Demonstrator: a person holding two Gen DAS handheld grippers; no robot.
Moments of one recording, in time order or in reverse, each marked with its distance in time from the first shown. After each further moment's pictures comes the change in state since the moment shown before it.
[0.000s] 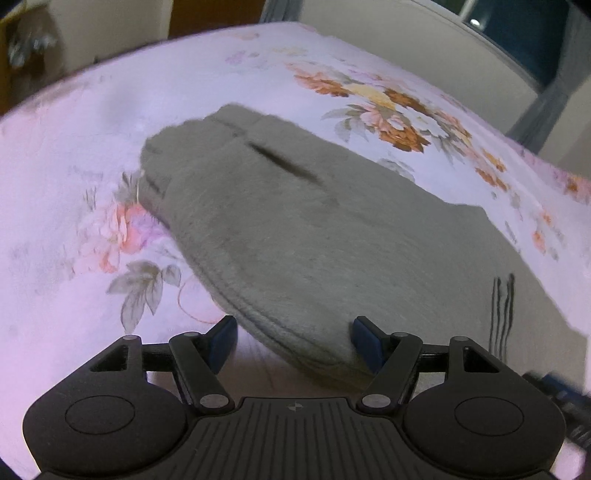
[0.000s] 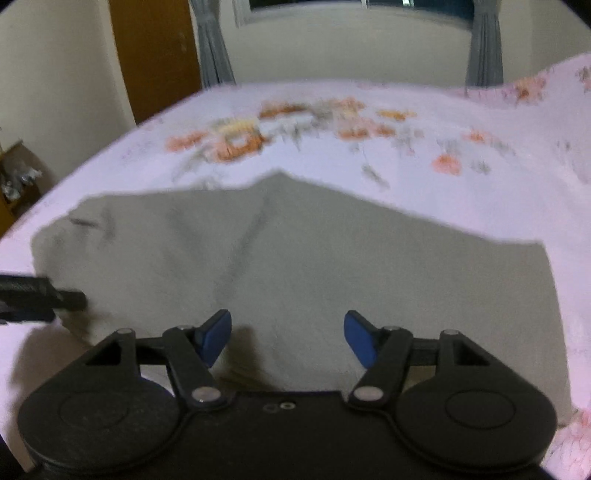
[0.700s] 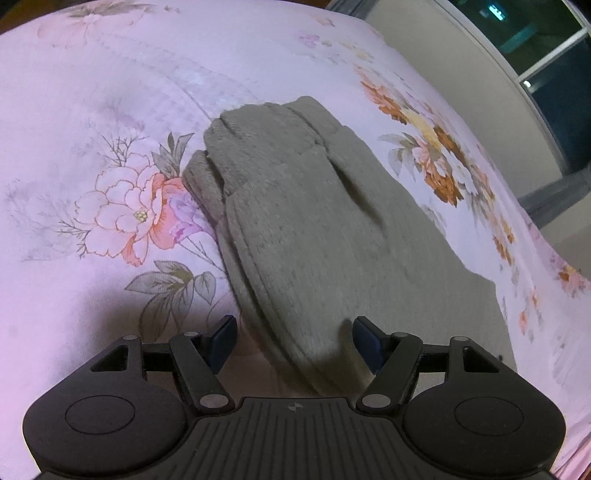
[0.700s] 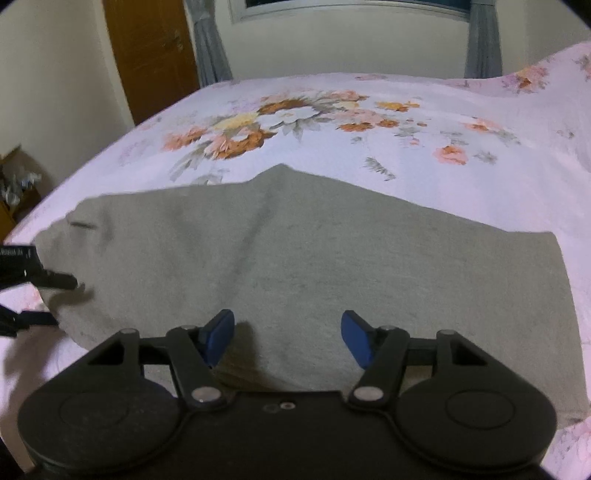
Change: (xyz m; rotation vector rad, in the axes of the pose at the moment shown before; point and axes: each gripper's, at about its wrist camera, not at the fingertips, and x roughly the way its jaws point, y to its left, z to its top) left arm 0.026 0.050 0.020 -0.298 0.048 -0.088; right arm 0.008 0.011 0.005 -0.014 -0.008 -0.001
